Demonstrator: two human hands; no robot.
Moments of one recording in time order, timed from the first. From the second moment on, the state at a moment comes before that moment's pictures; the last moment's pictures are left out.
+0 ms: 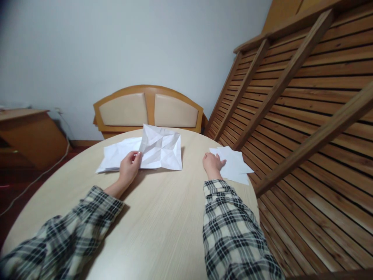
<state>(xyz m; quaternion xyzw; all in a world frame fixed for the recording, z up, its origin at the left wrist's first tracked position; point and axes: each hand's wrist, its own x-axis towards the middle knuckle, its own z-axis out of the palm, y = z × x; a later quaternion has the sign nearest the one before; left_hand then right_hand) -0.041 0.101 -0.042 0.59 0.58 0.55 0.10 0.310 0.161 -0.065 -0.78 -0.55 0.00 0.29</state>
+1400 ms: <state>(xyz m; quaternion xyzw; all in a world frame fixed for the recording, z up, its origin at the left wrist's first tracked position) -0.041 0.099 -0.041 0.59 0.59 0.54 0.11 0.399 0.141 -0.036 -0.83 -0.43 -0.21 0.28</state>
